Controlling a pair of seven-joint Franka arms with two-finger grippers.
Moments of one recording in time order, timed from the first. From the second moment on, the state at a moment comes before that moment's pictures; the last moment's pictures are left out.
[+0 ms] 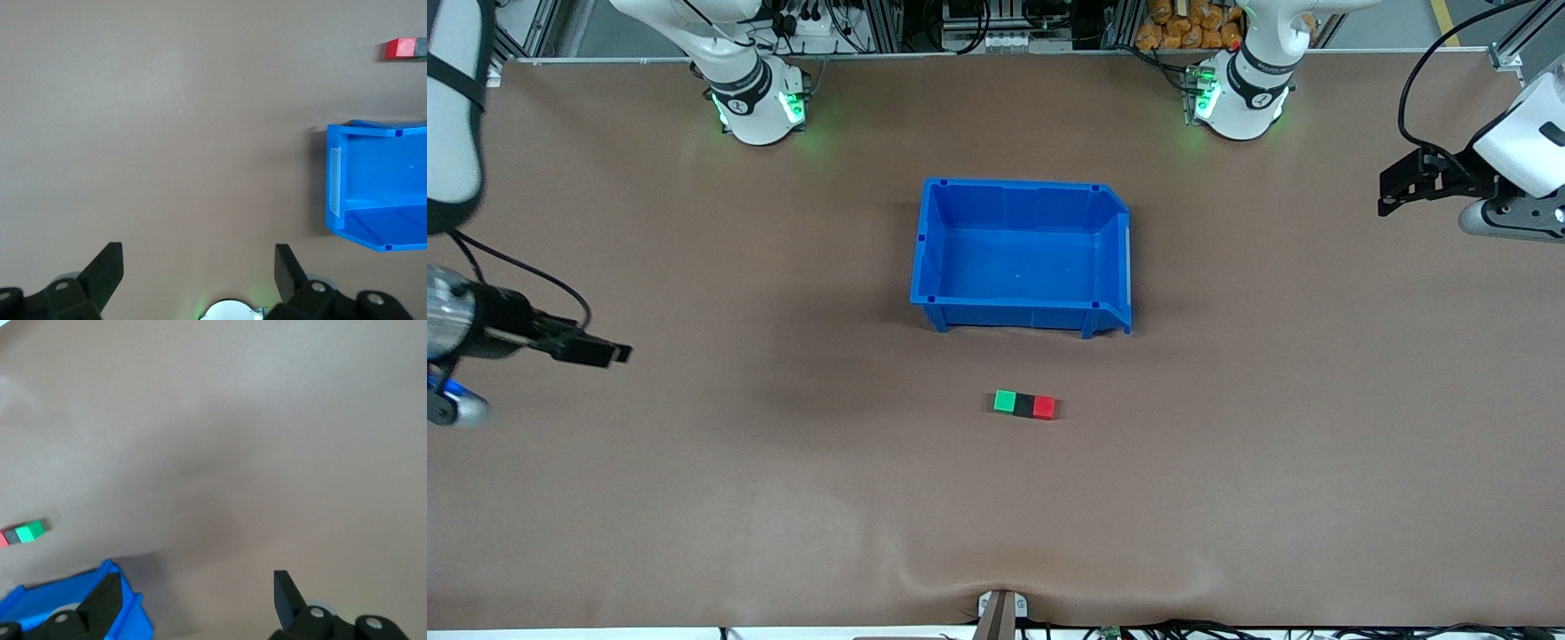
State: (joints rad) left arm -0.03 0.00 -0.09 -1.52 0.06 1.48 0.05; right arm -0.07 0.42 0.04 -1.13 0.15 1.40 0.36
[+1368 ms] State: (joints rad) left arm -0.03 0.00 -0.09 -1.52 0.06 1.48 0.05; right arm -0.06 -0.02 -0.05 -1.58 0.06 1.50 -0.03
